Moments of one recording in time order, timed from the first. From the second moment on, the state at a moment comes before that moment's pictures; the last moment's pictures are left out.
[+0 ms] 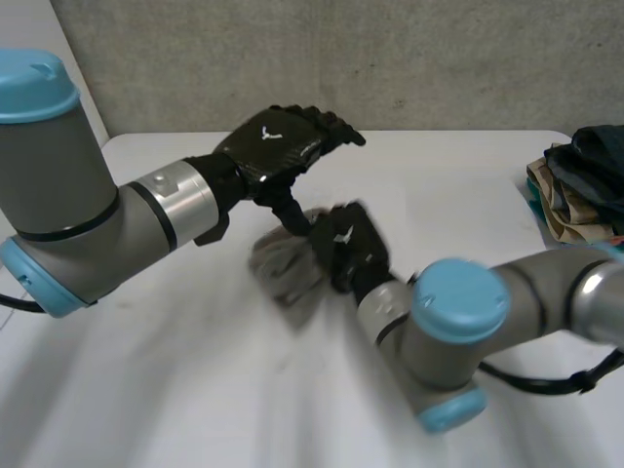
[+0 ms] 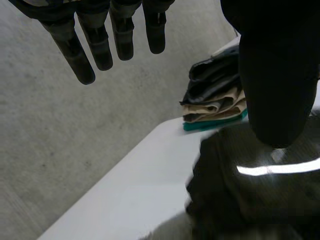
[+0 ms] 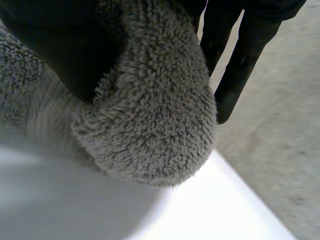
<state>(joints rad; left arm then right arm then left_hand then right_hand) 4.24 -1.97 -1.20 3.11 -1.00 3.37 2.27 -0.89 1.47 -0.57 1.53 2.71 0.26 0.27 0.27 0.28 0.10 1.01 1.14 1.14 1.18 0.91</state>
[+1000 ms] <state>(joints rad) 4.17 -1.91 -1.26 3.19 -1.06 3.33 1.06 -0.71 1.25 -1.14 0.64 3.43 0.26 0.28 0.27 0.28 0.10 1.01 1.14 1.16 1.20 0.93</state>
